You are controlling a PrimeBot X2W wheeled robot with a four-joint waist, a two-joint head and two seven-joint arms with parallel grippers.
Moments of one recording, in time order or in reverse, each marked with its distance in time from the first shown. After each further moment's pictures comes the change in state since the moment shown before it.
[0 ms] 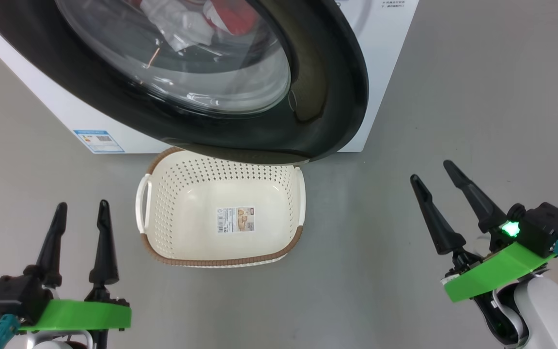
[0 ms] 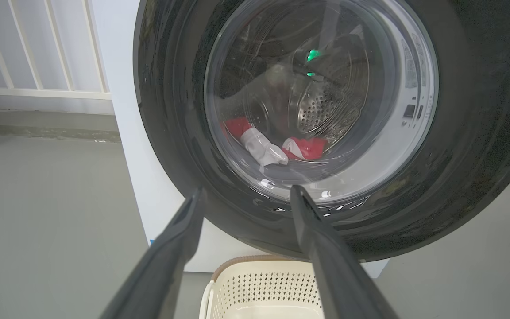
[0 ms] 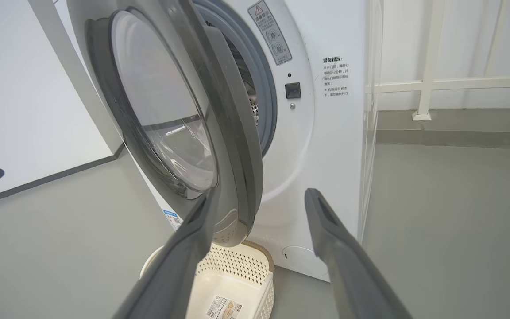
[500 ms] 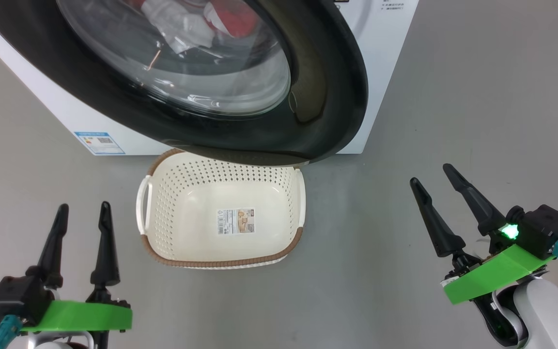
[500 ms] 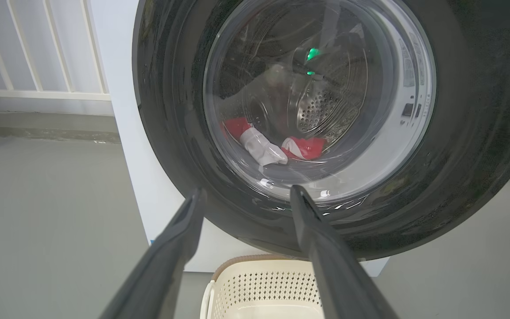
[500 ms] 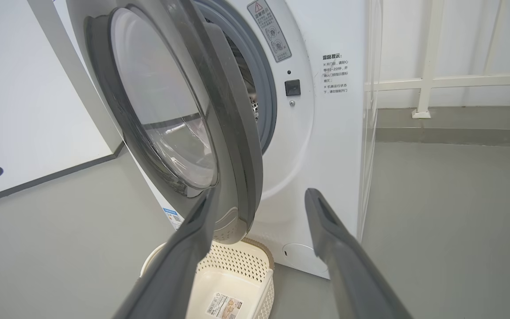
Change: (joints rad) left arm 0.003 0.000 -0.002 0.002 0.007 0.000 0.000; right arm 0.006 0.001 0.001 0.006 0.000 0.000 0.000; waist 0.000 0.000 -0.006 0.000
